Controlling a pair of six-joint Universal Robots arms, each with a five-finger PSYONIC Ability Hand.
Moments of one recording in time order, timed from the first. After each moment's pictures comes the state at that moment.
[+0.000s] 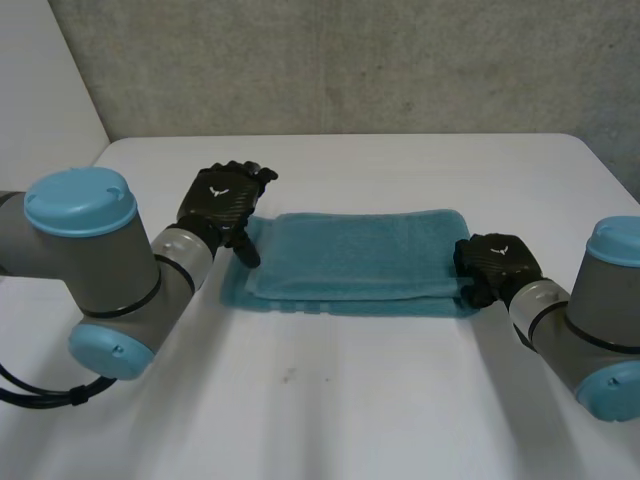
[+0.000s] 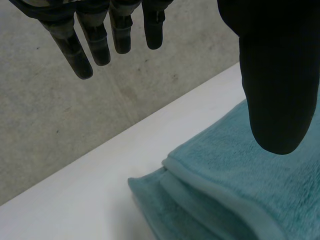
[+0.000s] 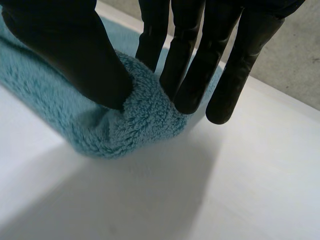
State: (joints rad) left arm 4.25 -2.08 -1.44 3.40 -1.49 3.33; right arm 1.81 -1.03 1.66 -0.29 1.38 2.89; left_hand 0.20 0.20 0.21 0.21 0.05; right_hand 0.94 1.13 1.13 1.13 0.92
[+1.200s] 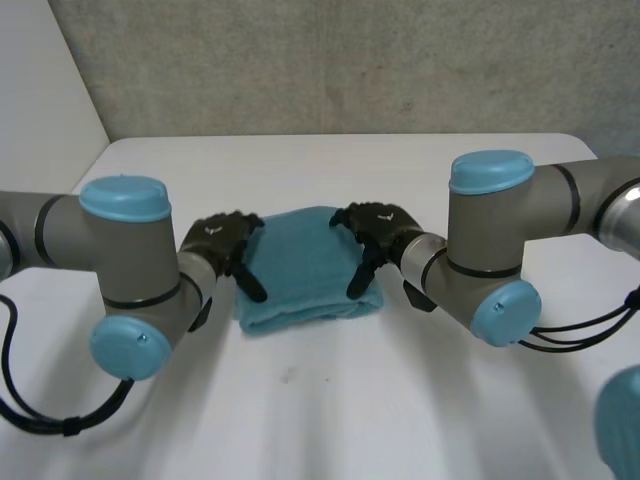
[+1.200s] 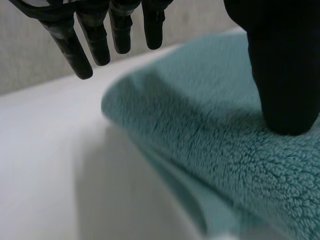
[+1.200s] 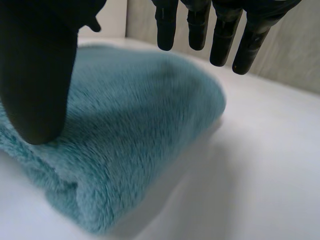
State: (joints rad) left arm 4.24 -2.24 -1.30 3.15 -1.62 3.15; right arm 2.11 -0.71 0.92 0.17 1.35 3.11; left_hand 0.20 0.20 0.21 0.21 0.05; right_hand 0.20 0.22 0.21 0.23 0.06
